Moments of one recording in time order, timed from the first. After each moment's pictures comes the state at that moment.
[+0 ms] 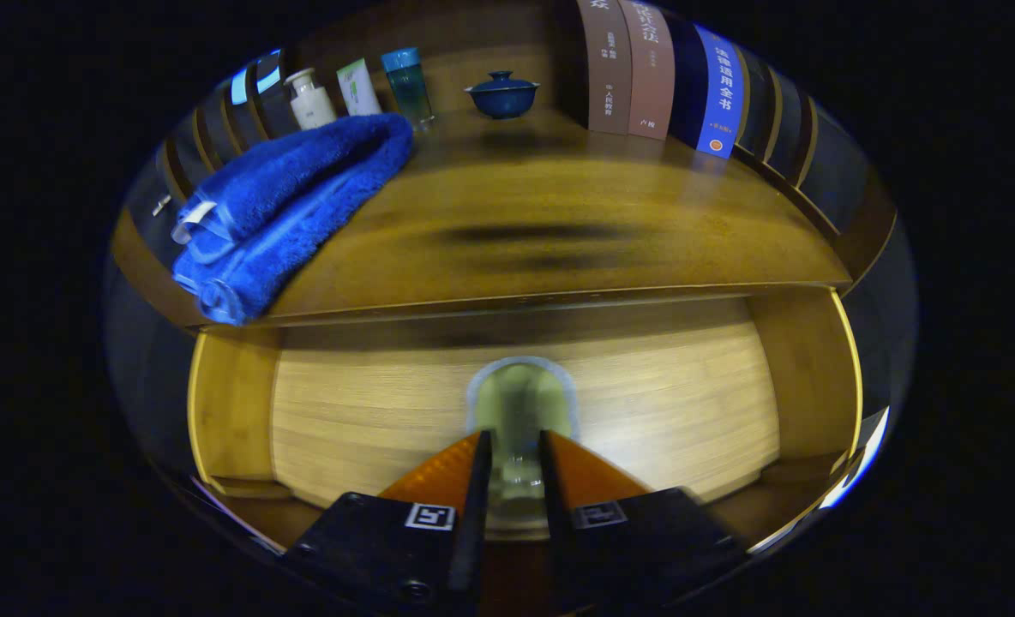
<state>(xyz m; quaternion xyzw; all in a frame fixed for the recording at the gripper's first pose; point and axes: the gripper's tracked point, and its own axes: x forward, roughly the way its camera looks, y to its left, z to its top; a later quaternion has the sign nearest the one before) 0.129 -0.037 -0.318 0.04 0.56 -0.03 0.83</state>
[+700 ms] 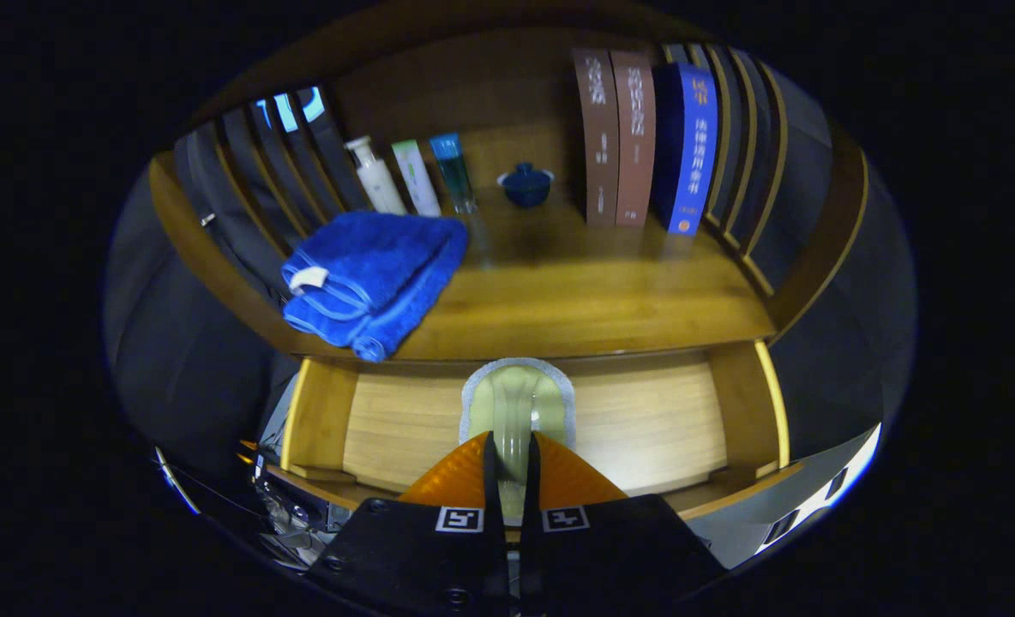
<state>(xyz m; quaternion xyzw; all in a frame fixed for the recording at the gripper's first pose) 0.129 -0.034 -0.176 0.07 0.49 0.03 0.87</state>
